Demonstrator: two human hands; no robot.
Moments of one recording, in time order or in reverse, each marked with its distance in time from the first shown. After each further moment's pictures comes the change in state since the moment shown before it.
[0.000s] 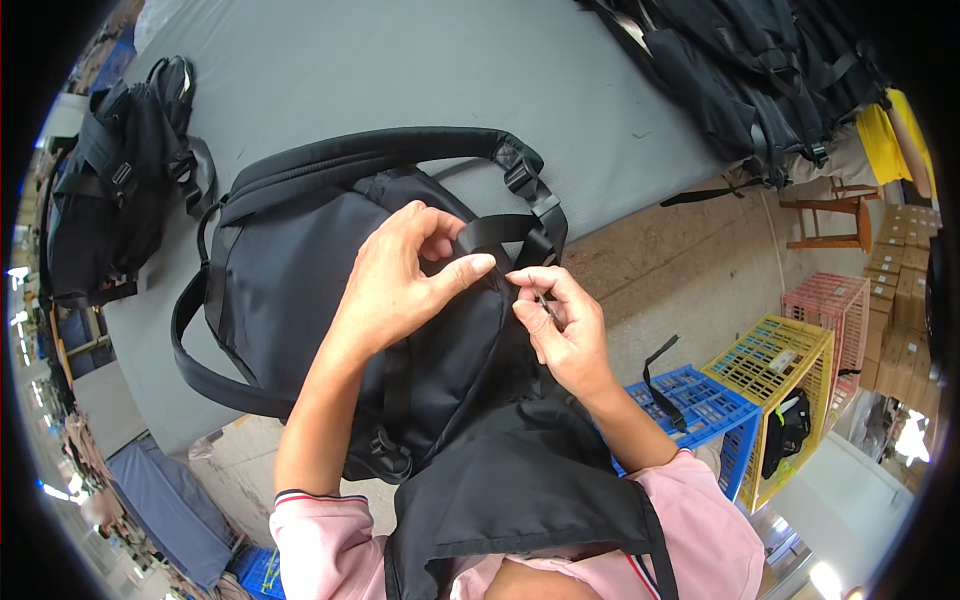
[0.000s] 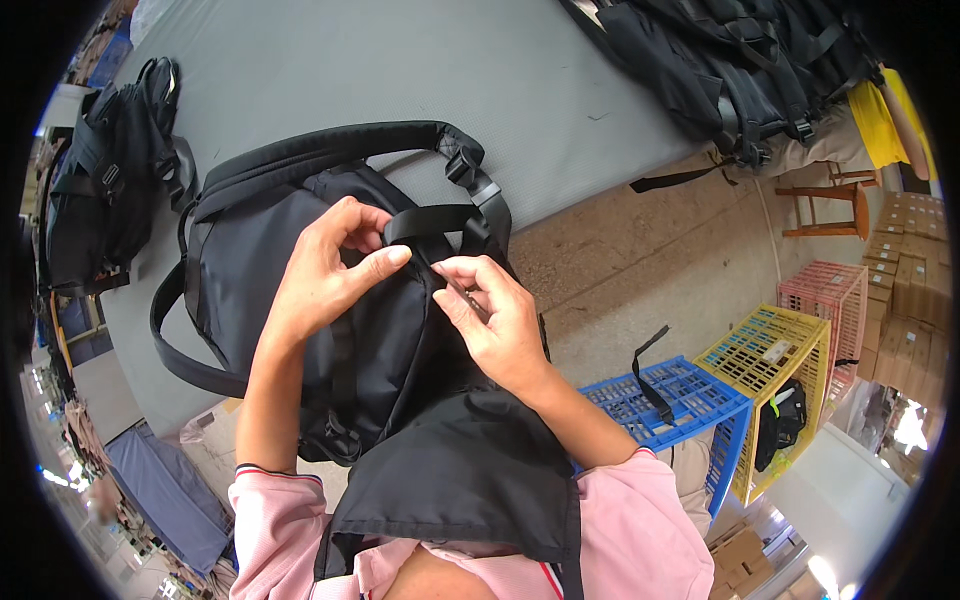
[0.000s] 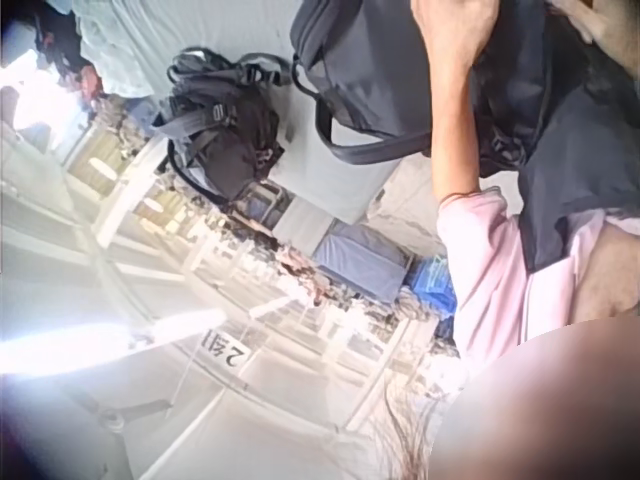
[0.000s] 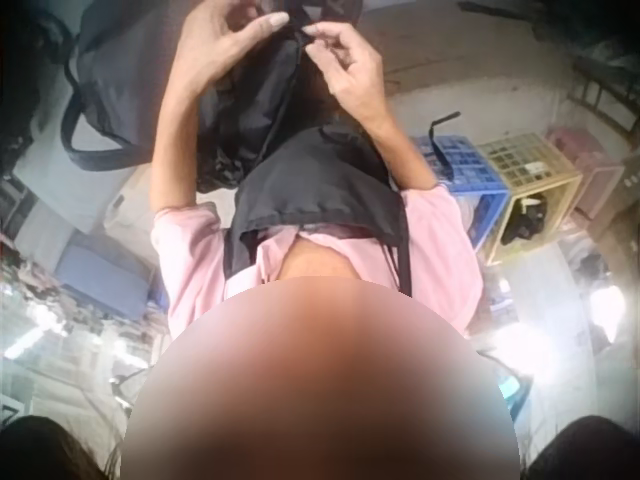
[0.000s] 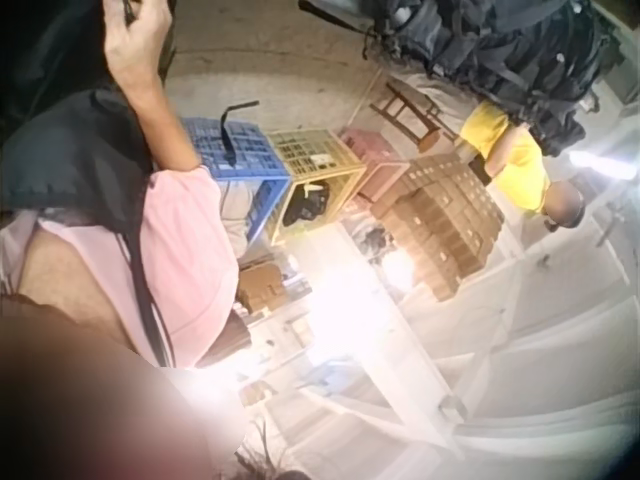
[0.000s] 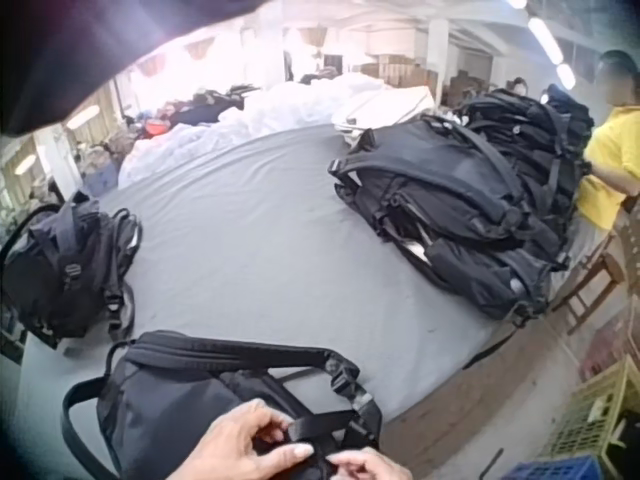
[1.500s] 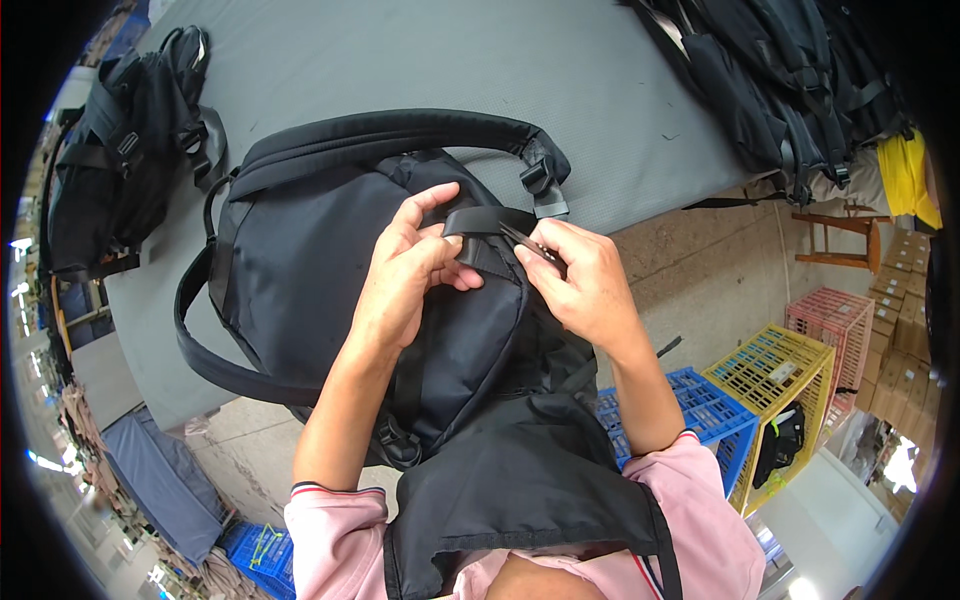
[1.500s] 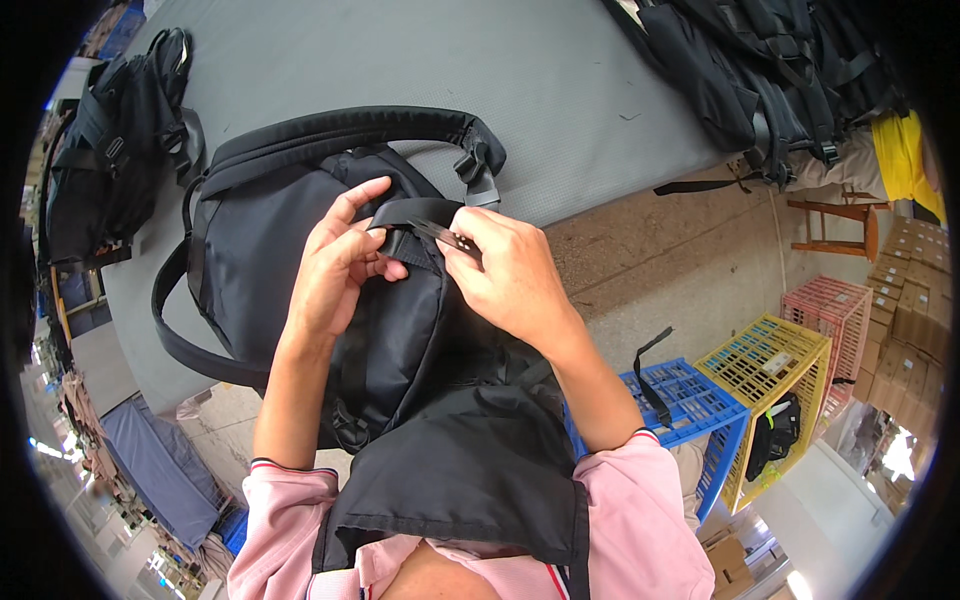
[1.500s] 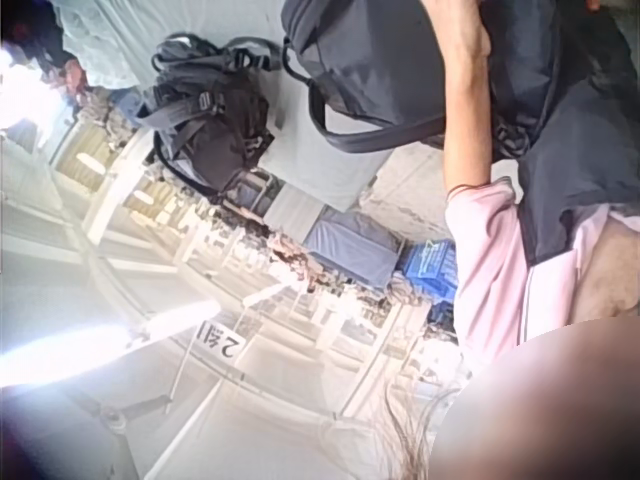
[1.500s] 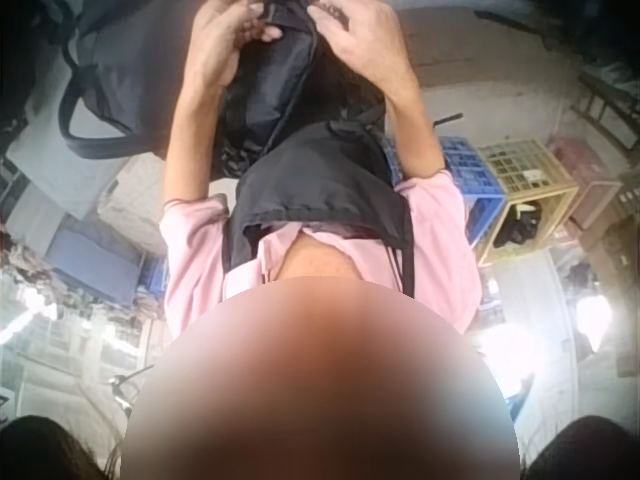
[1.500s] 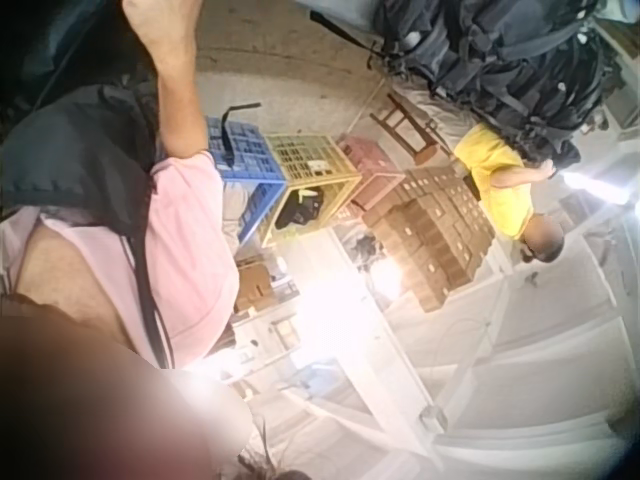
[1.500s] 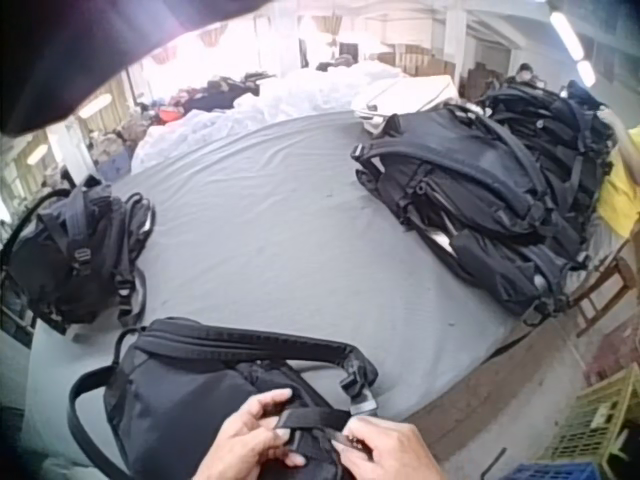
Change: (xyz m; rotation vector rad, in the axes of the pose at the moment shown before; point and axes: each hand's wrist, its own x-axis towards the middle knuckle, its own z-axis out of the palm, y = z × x) left_hand -0.010 -0.019 0.009 -0.976 0.056 -0.361; right_hand 0.056 -0.013 0.002 -0.497 -0.114 -0.252
